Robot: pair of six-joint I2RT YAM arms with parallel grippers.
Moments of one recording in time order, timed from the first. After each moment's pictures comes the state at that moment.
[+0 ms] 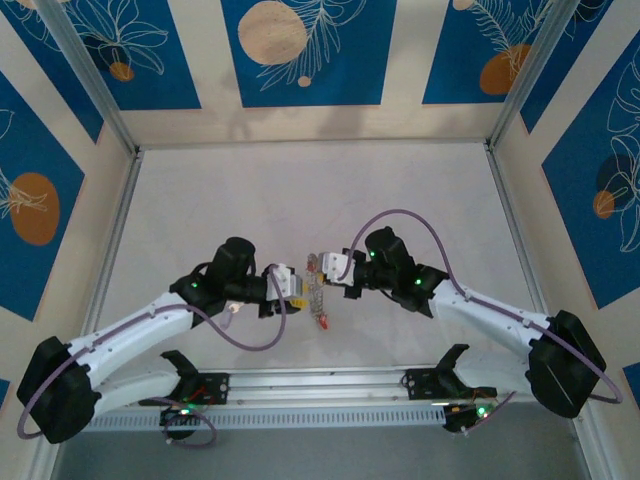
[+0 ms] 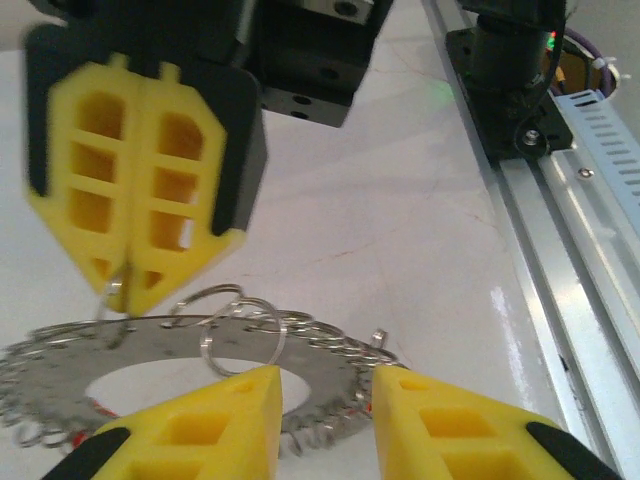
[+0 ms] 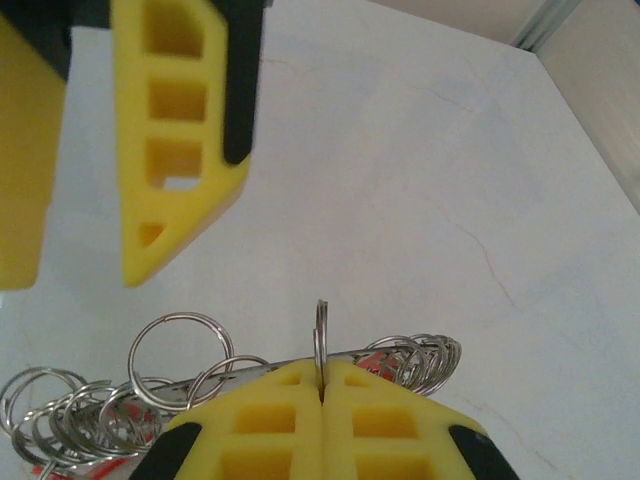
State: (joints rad) left arm -0.73 1.02 0.62 -0.19 0.65 0.59; right arm 0.77 1.14 0.64 -0.04 -0.40 -0.64
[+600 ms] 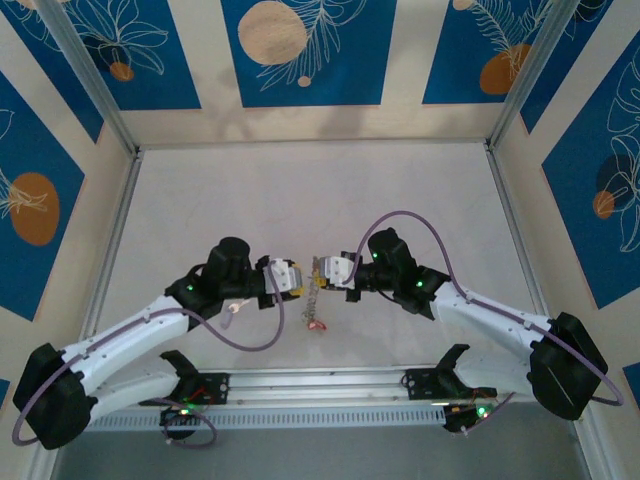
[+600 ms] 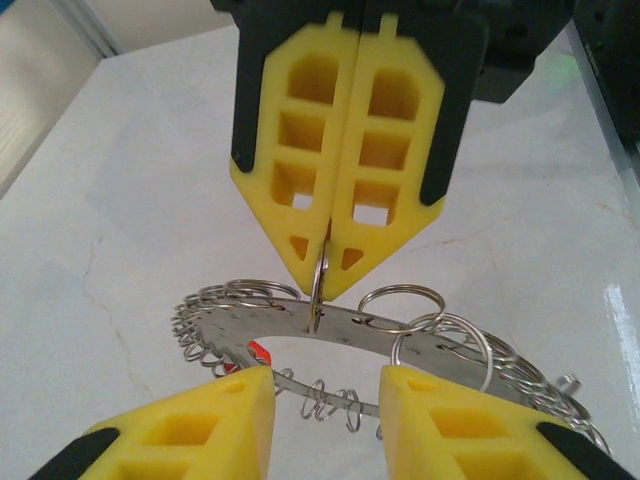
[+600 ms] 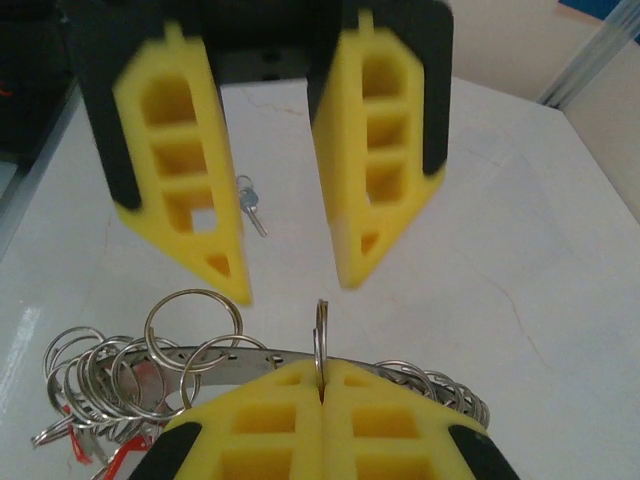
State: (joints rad) left arm -0.73 1.02 0.61 -0.11 0.47 0.60; right arm 0.76 1.13 0.63 0.02 -0.52 -0.64
